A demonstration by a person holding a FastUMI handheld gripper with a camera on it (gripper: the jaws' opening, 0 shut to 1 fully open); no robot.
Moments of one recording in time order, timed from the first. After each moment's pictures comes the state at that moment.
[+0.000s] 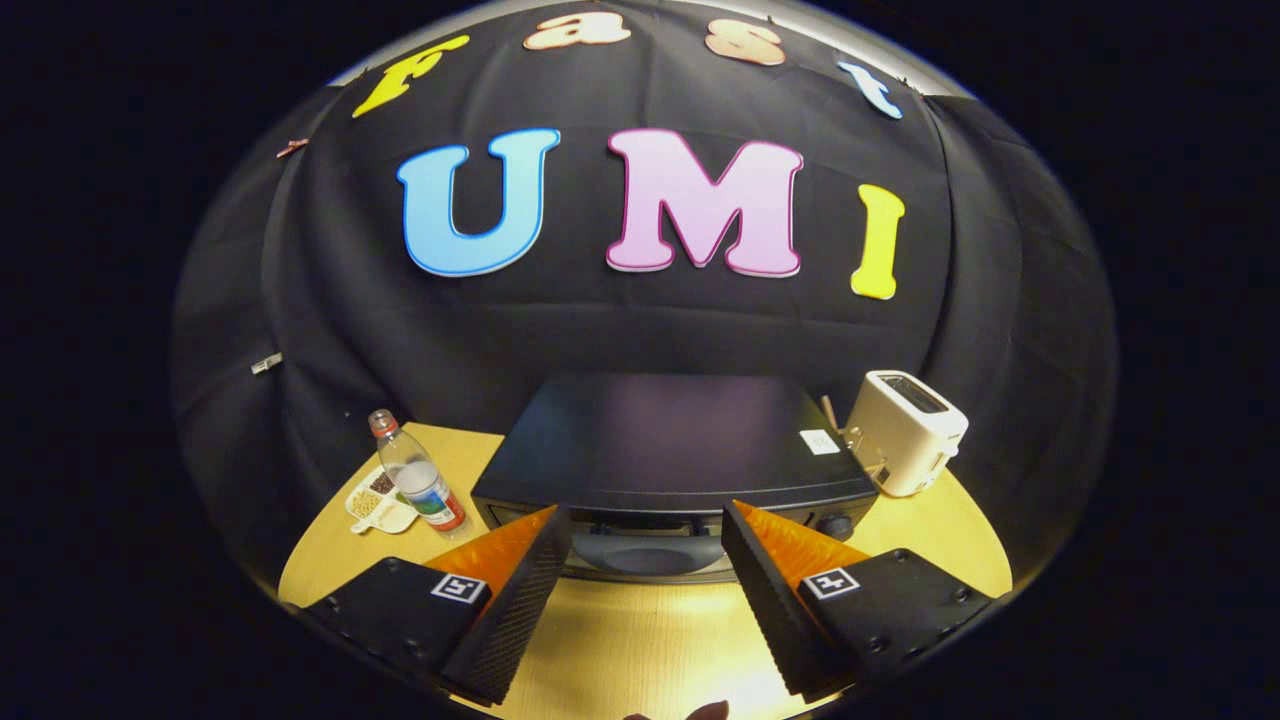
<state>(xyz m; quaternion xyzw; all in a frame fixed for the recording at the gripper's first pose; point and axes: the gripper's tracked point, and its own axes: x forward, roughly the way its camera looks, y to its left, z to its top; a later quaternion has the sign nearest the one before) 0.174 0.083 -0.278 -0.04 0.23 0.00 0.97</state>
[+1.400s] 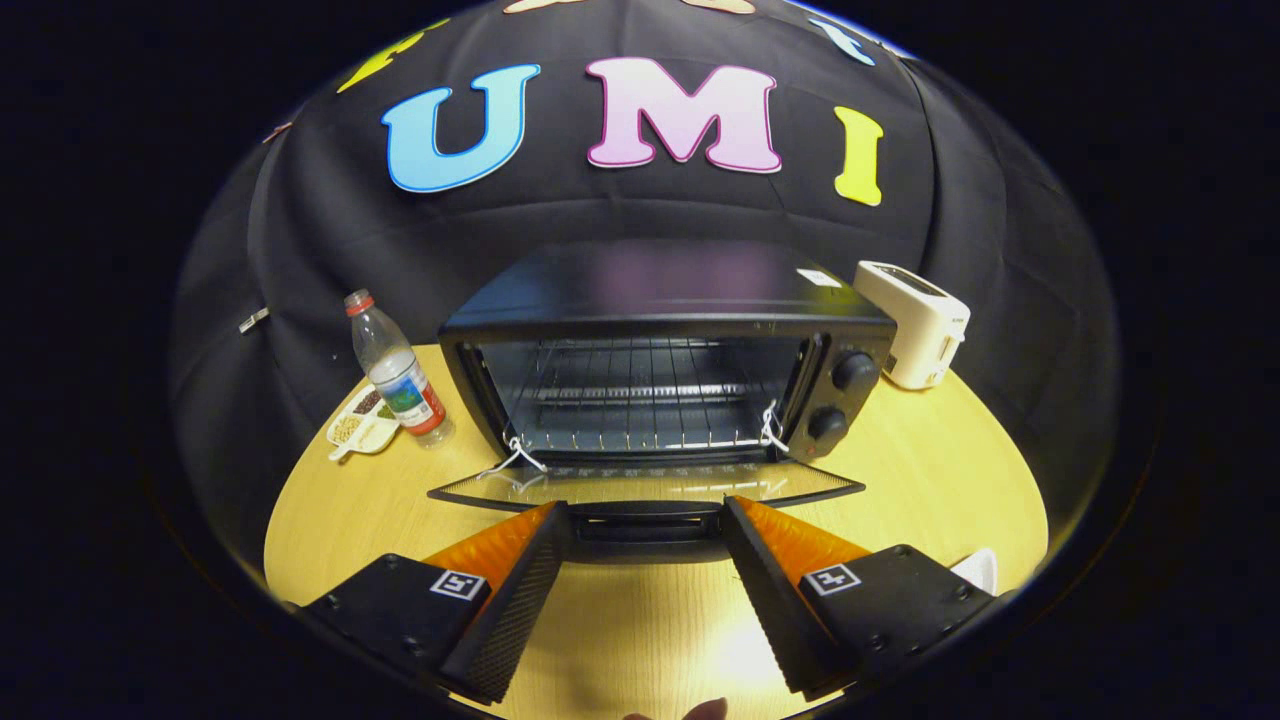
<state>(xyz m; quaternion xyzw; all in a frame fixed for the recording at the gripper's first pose) 0.088 0.063 -0.383 -0.02 0.32 -0.02 0.95</state>
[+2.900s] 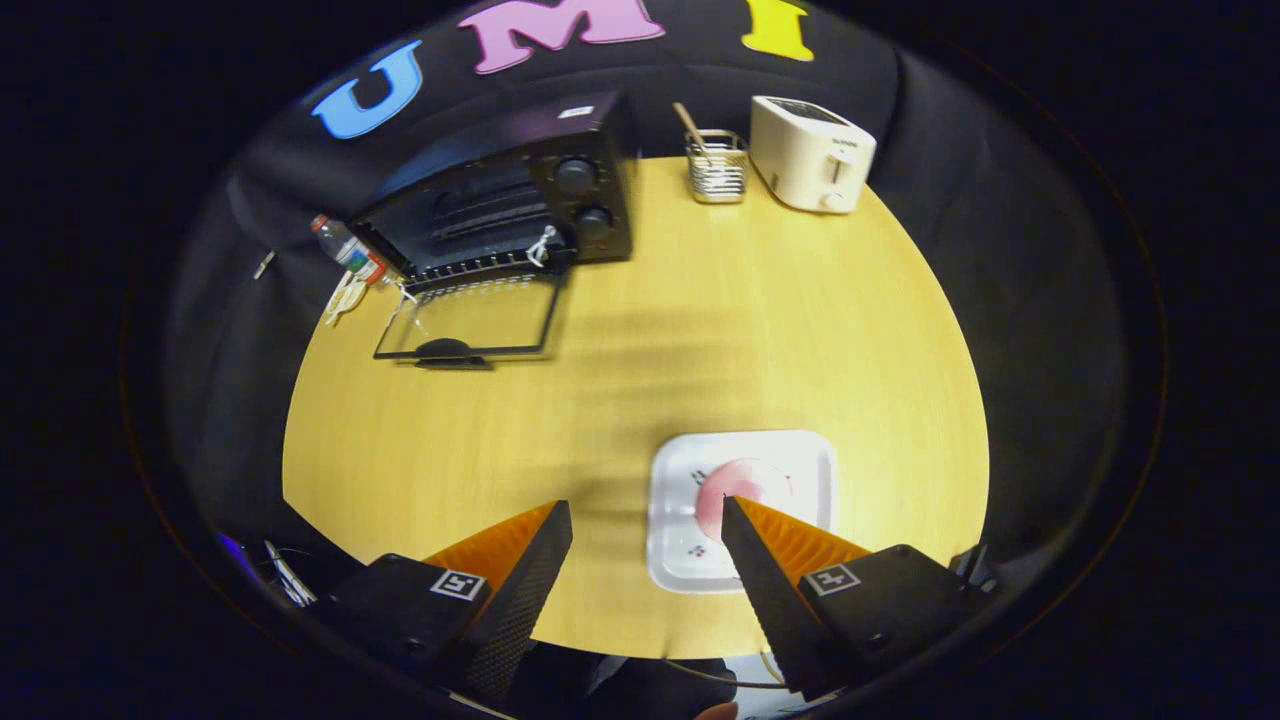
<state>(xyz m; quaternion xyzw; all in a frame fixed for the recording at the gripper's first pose) -0.066 -0.208 -0.373 0.02 0.57 0.01 0.82</state>
